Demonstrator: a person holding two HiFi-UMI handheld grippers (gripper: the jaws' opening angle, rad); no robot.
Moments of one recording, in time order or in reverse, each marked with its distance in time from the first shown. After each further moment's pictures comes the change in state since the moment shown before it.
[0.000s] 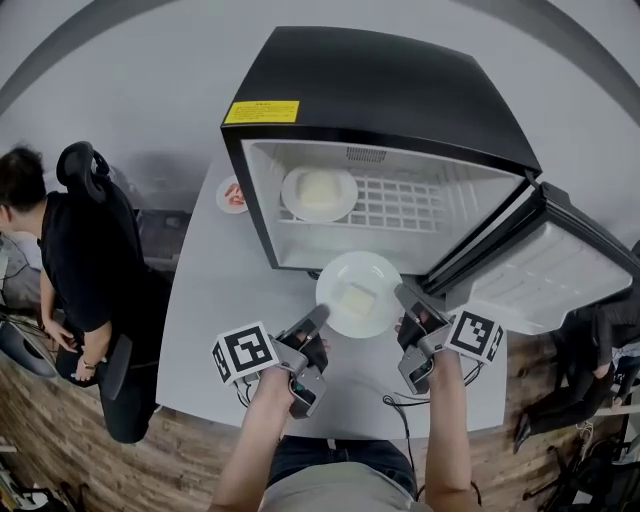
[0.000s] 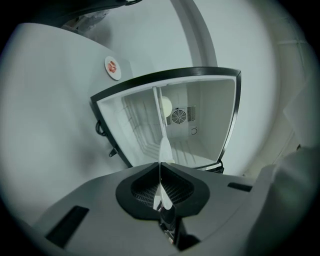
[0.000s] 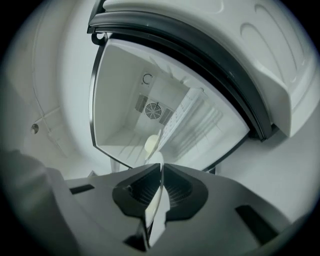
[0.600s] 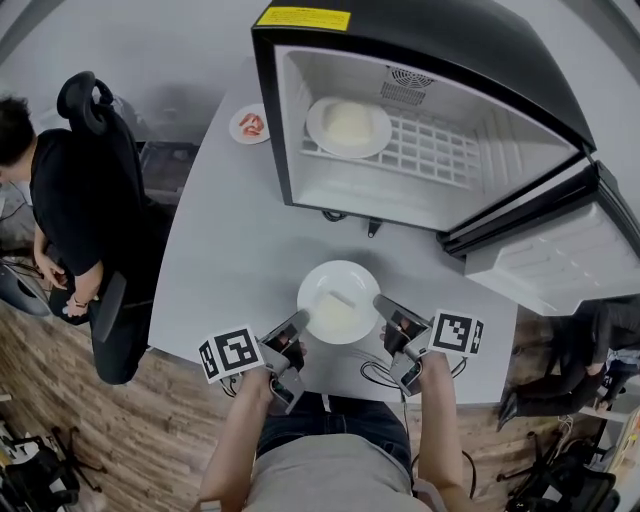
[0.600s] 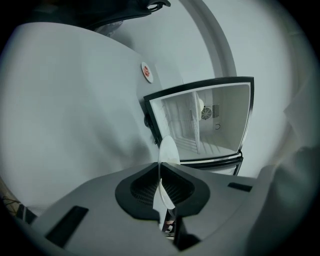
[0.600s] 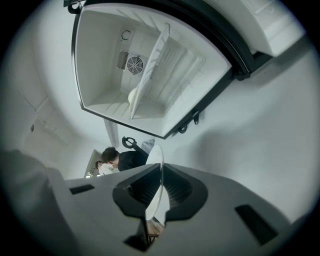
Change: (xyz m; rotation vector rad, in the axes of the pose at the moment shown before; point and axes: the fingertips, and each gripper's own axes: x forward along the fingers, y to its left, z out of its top) left arm -0.085 0.109 -0.050 -0.058 0.011 0.206; right arm -0.002 -0.041 -0.140 0.092 0.358 0.017
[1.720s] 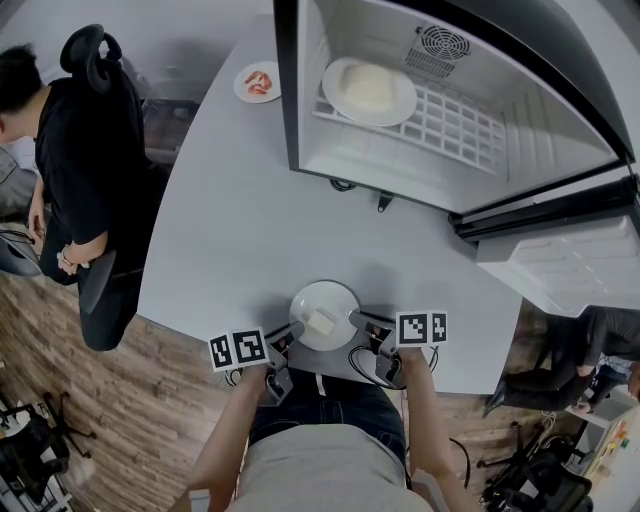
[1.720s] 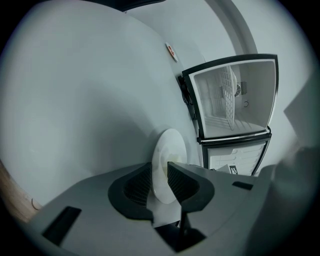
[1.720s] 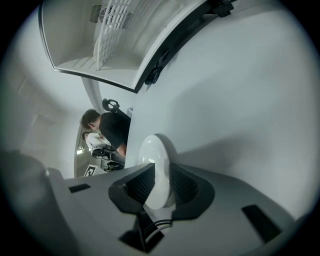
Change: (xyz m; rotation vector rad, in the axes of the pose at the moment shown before) left arm -0.007 0.135 -0.070 0.012 0.162 0.232; right arm 0.028 -0.107 -0.113 -0.015 0.391 -0.134
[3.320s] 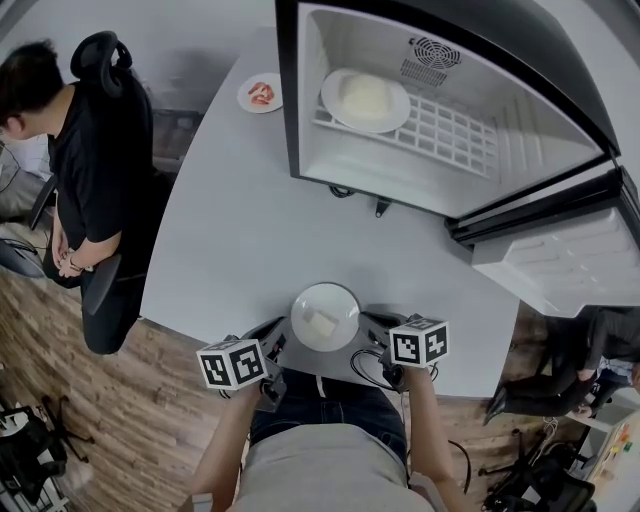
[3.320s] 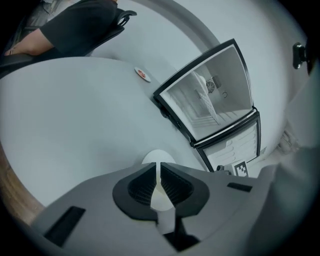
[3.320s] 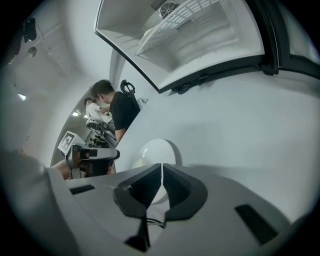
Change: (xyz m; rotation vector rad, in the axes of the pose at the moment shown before) left arm -0.041 -0.038 0.029 0.309 -0.174 0.051; right arm -0.021 0.014 0.008 -0.427 -0.032 -0.139
